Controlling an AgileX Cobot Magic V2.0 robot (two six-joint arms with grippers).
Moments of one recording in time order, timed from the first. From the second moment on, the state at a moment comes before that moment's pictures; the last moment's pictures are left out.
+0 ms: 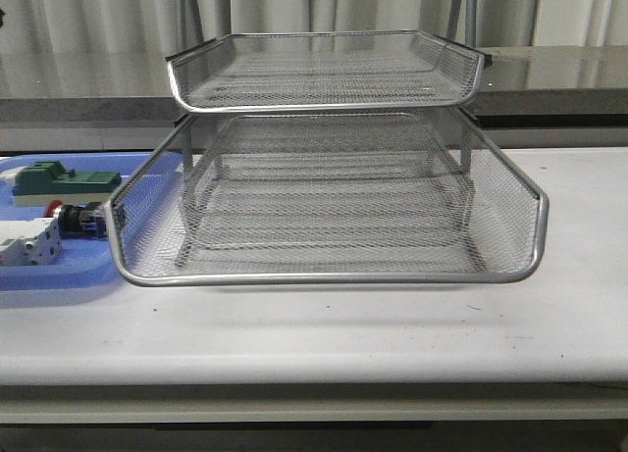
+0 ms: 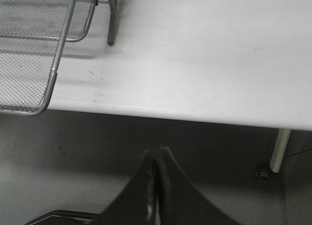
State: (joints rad) left arm -0.06 1.51 -1.39 0.01 0.85 0.32; right arm 0.02 0.60 -0.74 0.04 0.99 -0.02
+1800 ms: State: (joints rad) left arm -0.08 2.30 -1.87 -0.15 1.06 0.99; right arm 0.02 0.60 -0.74 0.04 0.99 -0.02
